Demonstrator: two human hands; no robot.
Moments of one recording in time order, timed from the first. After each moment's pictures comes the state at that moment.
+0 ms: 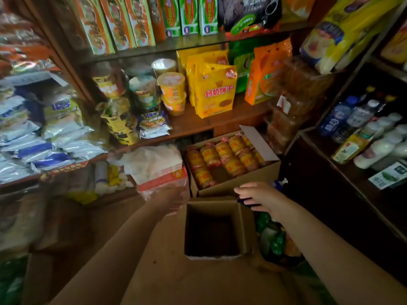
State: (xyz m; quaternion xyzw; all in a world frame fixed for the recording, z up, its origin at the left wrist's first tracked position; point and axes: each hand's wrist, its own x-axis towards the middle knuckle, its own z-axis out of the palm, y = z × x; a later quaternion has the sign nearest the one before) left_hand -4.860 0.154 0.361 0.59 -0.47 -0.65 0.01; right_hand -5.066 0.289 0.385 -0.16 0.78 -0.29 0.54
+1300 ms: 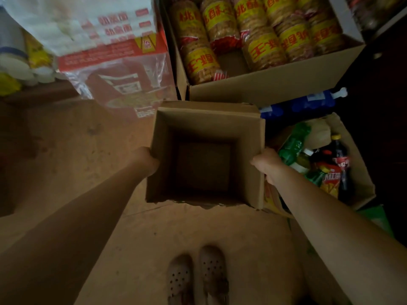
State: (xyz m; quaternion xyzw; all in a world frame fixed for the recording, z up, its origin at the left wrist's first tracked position) left_hand -4.861 0.128 -0.063 0.67 -0.59 -0.43 -0.14; right_hand -5.114 0.261 -0.069 -0.07 0.87 -0.16 0.47
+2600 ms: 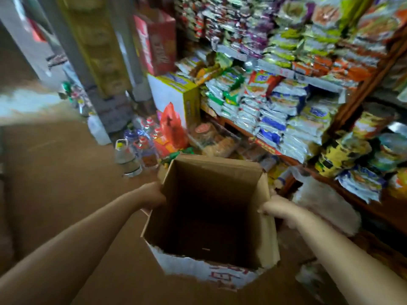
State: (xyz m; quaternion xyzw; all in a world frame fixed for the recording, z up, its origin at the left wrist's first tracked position) left_hand -4.414 0.336 0.395 0.85 -0.32 -0.41 0.13; right_hand -4.696 0.188 0.411 -0.64 0.61 0.09 0.46
